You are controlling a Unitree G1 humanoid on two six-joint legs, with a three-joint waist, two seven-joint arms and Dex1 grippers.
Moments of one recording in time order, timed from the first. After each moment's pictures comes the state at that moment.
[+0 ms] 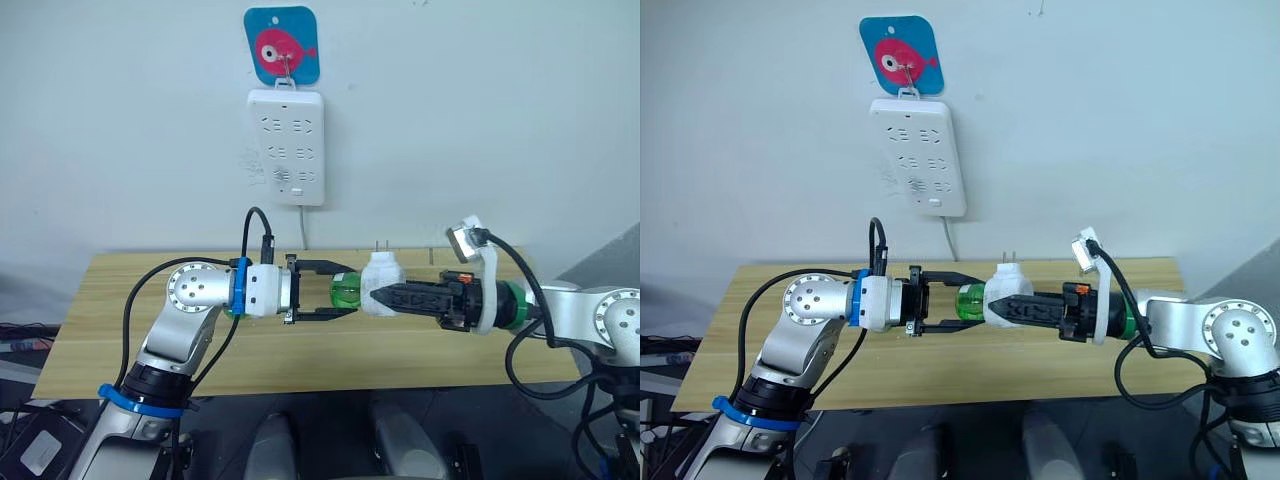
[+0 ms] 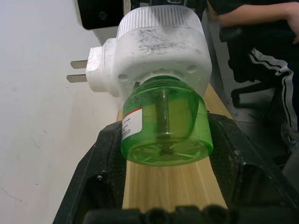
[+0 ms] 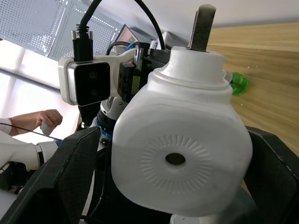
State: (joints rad) left arm -0.39 0.54 -0.16 -0.11 -0.33 -0.16 -1.24; right arm -0.41 -0.77 0.04 -0.31 1.87 1.11 0.14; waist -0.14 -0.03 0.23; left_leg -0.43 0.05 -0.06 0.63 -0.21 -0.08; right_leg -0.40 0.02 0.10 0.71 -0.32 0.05
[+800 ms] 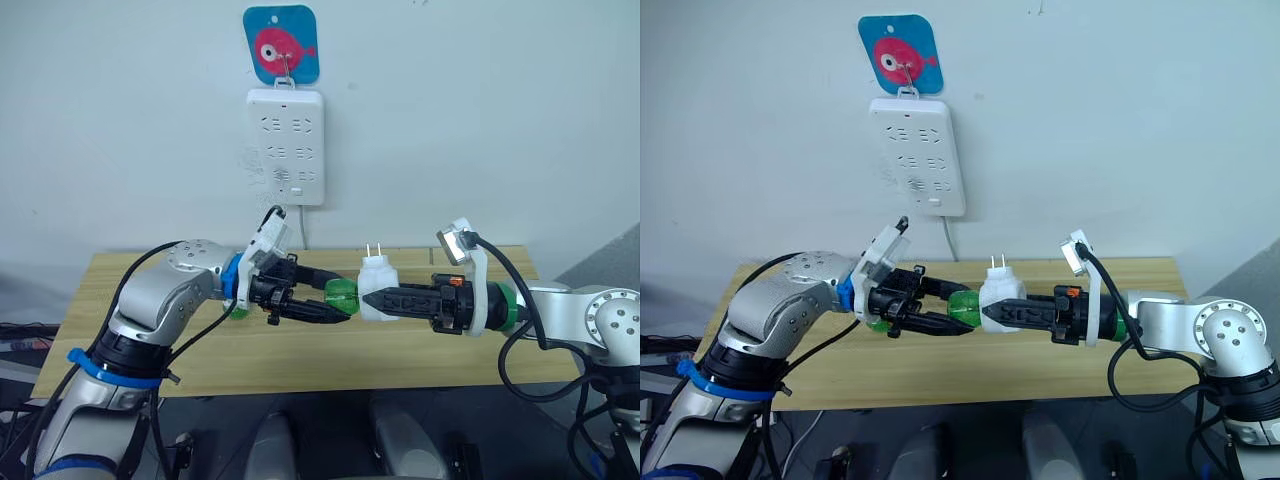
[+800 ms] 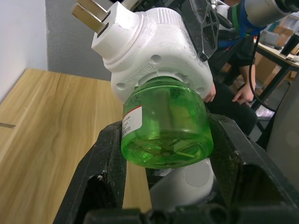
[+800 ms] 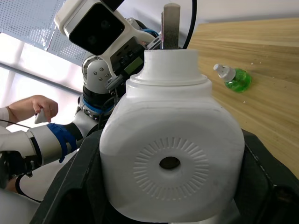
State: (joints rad) left arm -0.56 0.68 -0.19 -0.15 -0.68 0.66 -1.34; right arm -0.41 -0.77 0.06 -0.33 1.86 1.10 0.13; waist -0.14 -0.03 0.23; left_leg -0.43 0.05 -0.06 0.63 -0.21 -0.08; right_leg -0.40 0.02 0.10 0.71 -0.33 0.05
